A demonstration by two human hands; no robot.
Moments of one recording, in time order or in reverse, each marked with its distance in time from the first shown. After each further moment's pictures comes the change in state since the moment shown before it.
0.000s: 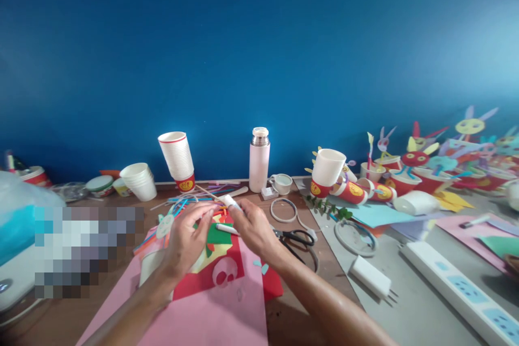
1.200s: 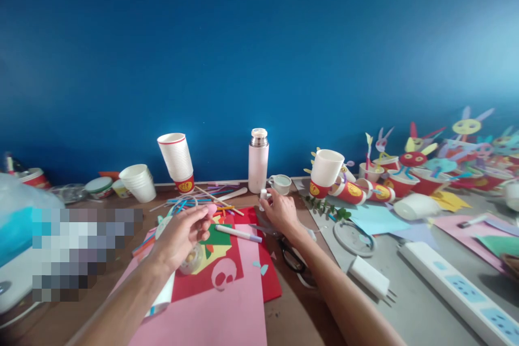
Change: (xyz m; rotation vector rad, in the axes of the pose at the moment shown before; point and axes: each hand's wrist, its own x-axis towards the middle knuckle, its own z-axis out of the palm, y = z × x) left_hand 0.007 -0.005 -0.005 -0.818 -0.100 -0.820; right_hand 0.047 0.081 -0.061 -0.884 0.333 -0.176
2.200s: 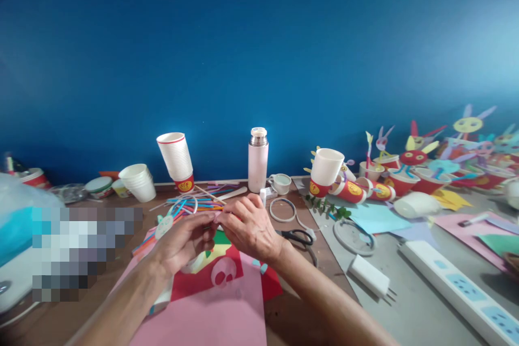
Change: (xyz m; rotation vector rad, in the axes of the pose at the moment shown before) left_hand -0.006 0.001 0.003 -0.116 -0.188 -0.238; right_hand -0.029 -0.083 -0.035 0.076 0.214 -0.808
